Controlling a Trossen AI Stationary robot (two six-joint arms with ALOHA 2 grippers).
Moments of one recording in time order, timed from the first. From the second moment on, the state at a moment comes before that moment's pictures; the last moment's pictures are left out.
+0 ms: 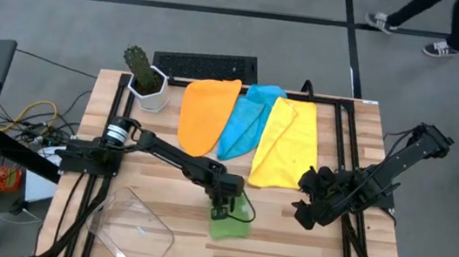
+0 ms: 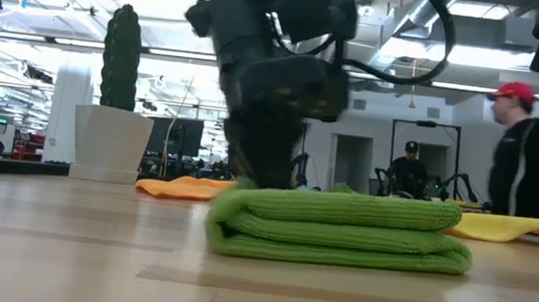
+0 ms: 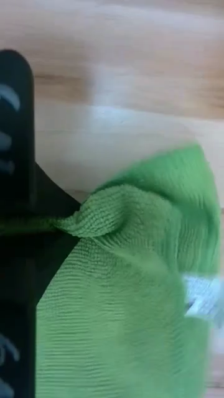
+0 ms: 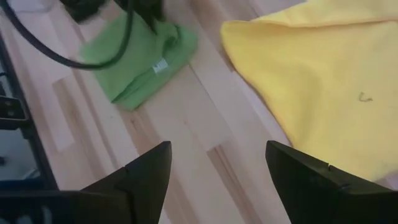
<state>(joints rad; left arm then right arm) -0.18 2.08 1.43 -0.55 0.12 -0.36 0.66 1.18 1.05 -1.08 0.35 1.09</state>
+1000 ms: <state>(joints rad) -0.47 1.39 1.41 -0.96 -0.05 -1.05 0.66 1.18 1.05 -1.12 0.45 1.09</state>
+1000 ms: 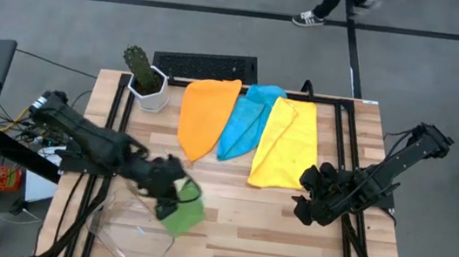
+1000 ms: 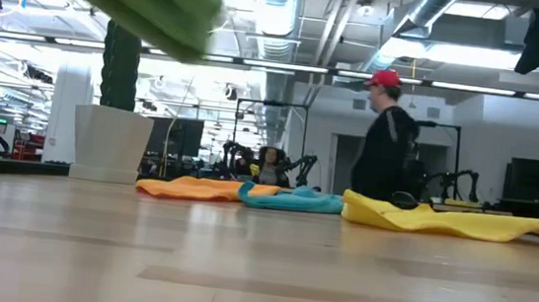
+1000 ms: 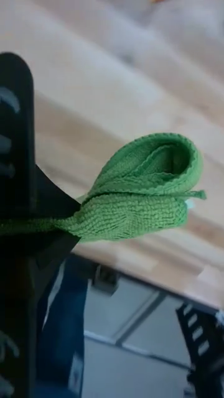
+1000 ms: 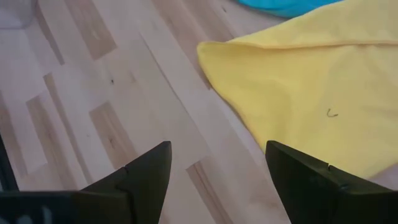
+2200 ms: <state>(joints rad) -1.14 1.47 1.22 -1.08 -0.46 -2.14 0.59 1.18 1.05 -1.11 0.44 1.07</state>
